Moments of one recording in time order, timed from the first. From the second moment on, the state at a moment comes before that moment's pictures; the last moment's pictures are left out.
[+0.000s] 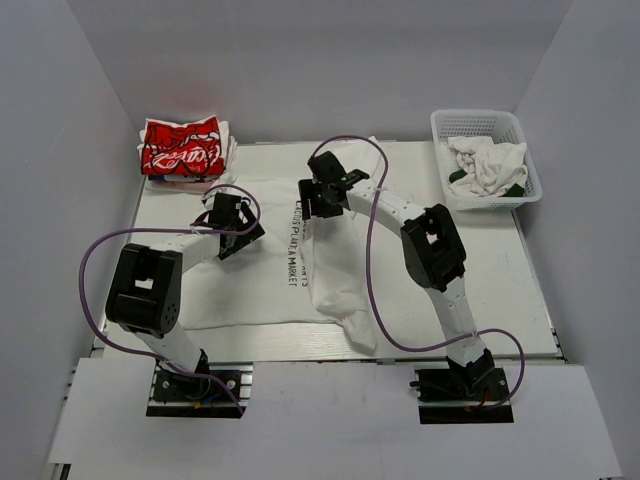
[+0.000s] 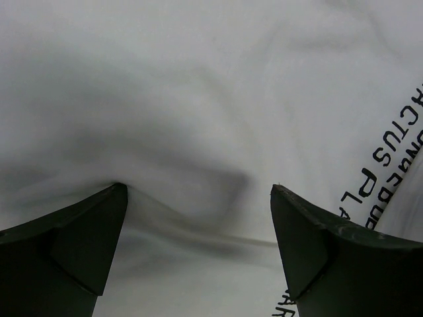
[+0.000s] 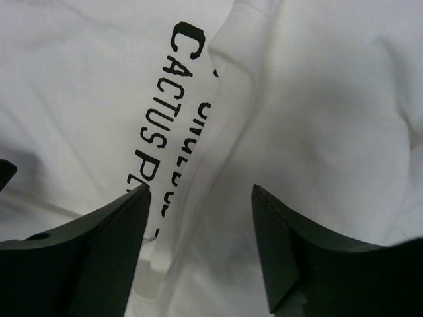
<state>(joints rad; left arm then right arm) -0.23 1.66 0.89 -0.14 -0.16 -0.70 0.68 2.27 1.90 -0.56 -0.01 0.39</state>
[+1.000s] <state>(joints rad) -0.23 1.65 0.87 -0.10 -0.15 -0.68 0.67 2.22 1.80 -0.57 0.00 0.40</state>
